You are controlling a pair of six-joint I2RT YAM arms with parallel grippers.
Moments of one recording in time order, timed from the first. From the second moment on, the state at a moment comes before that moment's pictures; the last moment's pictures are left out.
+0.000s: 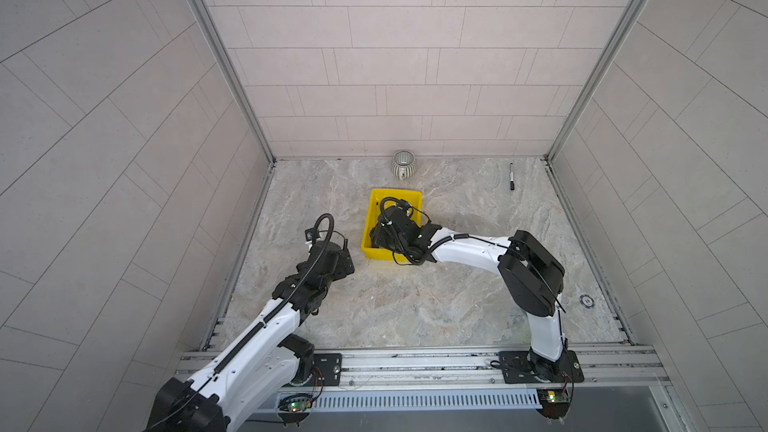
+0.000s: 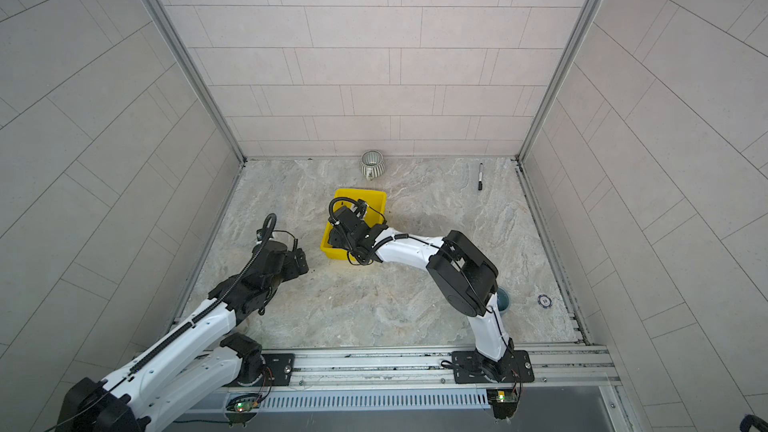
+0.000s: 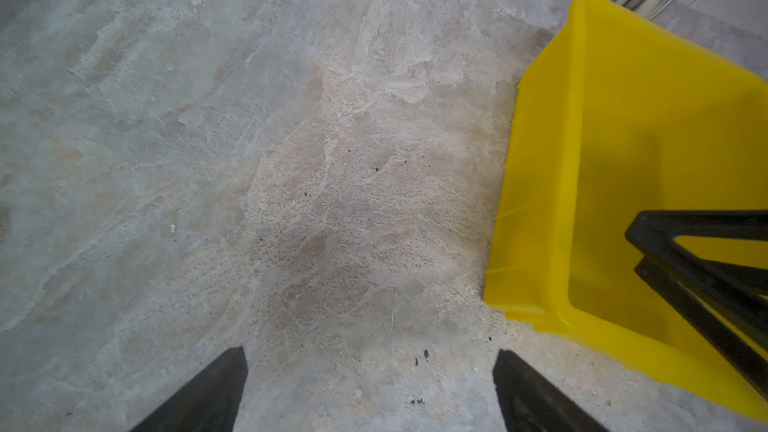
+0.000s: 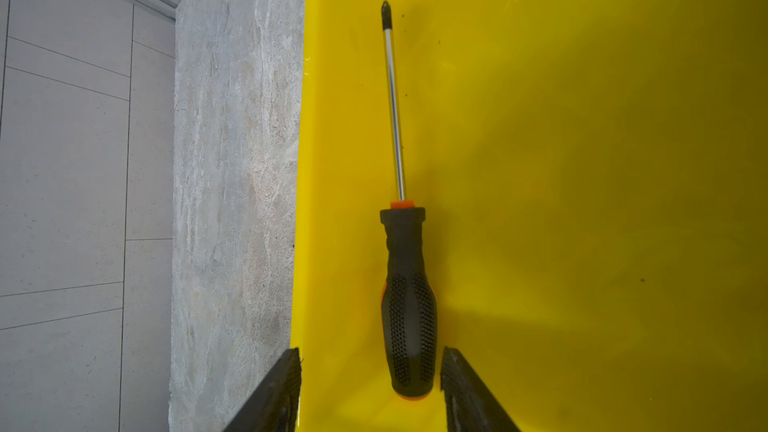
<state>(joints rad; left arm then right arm) -0.42 0.86 0.44 -0.39 -0.34 -0.60 0.87 1.94 1.38 -0.19 0.14 1.08</state>
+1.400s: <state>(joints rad) -0.15 1.56 0.43 0.74 -0.61 0.07 0.16 1.52 0.39 0.70 0.70 -0.03</state>
